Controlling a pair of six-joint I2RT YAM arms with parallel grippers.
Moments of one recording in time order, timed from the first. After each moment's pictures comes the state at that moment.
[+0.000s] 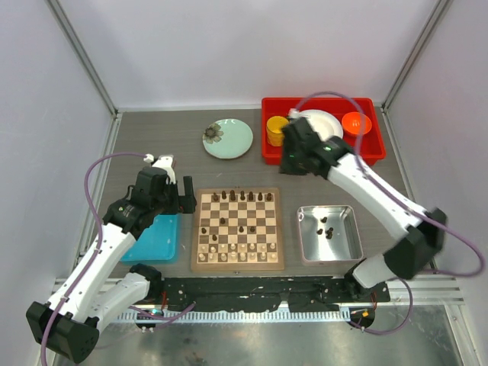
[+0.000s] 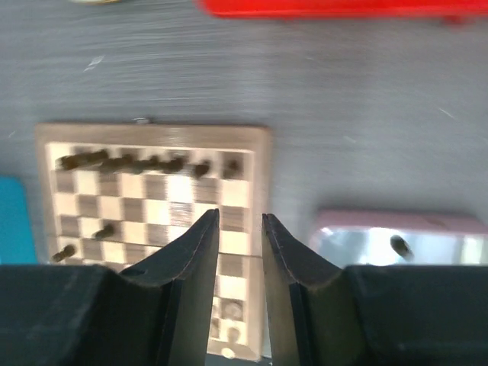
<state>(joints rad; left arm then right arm) -0.38 0.87 0.84 -0.73 -0.08 -0.34 0.68 1.58 1.55 -0.88 0.22 0.55</state>
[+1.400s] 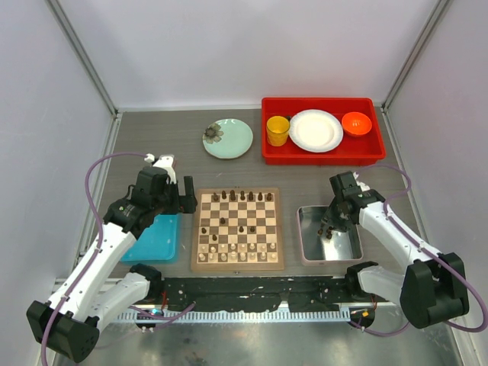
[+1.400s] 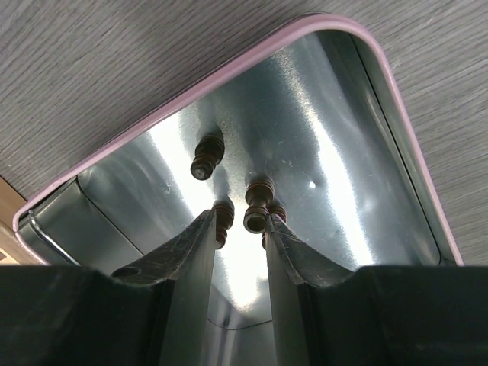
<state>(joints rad) -0.38 0.88 0.84 -0.72 -0.07 -0.34 0.25 1.12 0.67 -0.78 0.15 0.79</state>
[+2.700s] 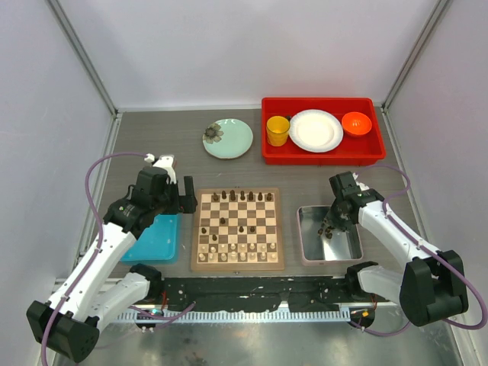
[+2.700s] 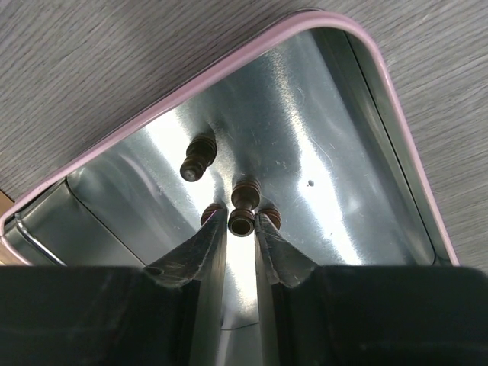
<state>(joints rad) -0.38 0.88 0.84 -0.72 -0.07 -0.34 0.24 1.14 0.67 -0.79 0.16 0.79</state>
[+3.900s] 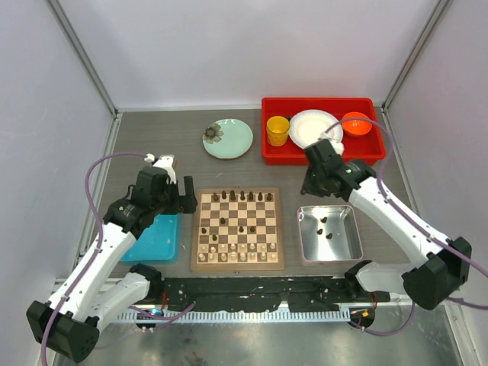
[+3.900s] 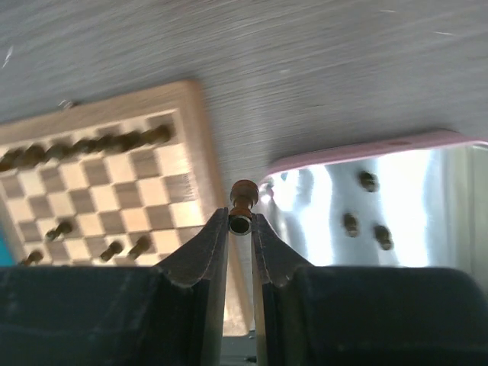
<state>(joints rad) -0.38 0.88 0.84 -0.72 -0.07 -0.34 0.49 1.21 1.13 -0.91 0.25 0.74</state>
